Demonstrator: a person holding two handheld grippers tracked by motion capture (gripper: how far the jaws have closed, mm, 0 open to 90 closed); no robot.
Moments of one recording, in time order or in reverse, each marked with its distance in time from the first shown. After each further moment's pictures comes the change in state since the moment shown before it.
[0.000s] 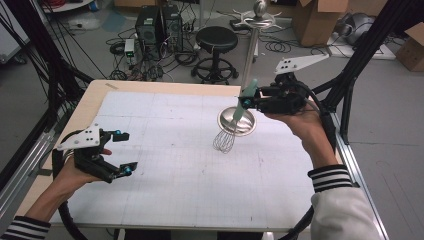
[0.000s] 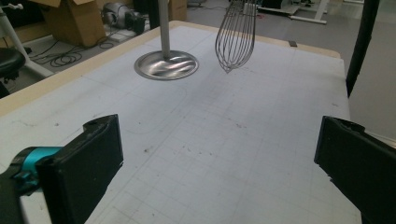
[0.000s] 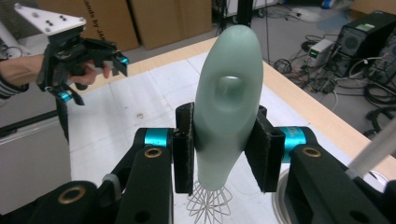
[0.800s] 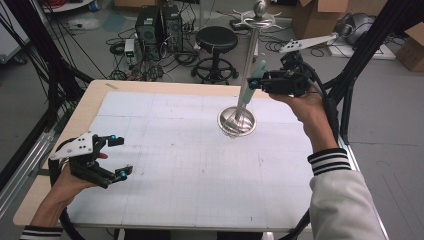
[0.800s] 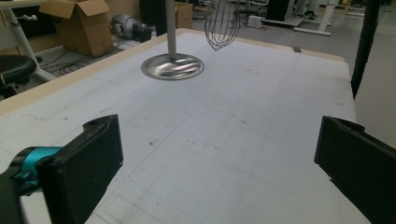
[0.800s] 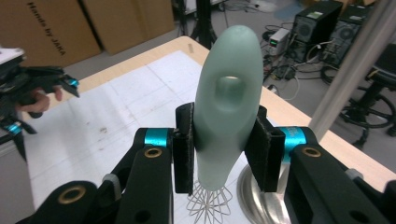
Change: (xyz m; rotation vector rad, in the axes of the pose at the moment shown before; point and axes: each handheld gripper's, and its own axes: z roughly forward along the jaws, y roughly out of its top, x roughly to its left) left arm -0.001 -0.021 -0.008 -0.060 0.019 0.001; right arm -0.025 0.023 -0.006 0.017 -0.150 0.081
